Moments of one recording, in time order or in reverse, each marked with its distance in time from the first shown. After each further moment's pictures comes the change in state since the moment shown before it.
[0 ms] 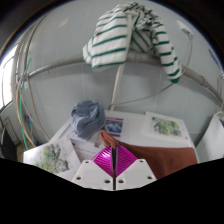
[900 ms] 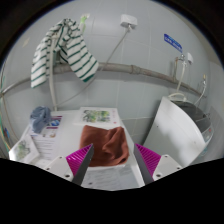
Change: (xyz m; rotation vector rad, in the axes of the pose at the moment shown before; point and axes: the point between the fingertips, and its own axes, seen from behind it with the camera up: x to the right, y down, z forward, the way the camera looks) arm 0.216 0.043 -0.160 -0.025 0.397 0.172
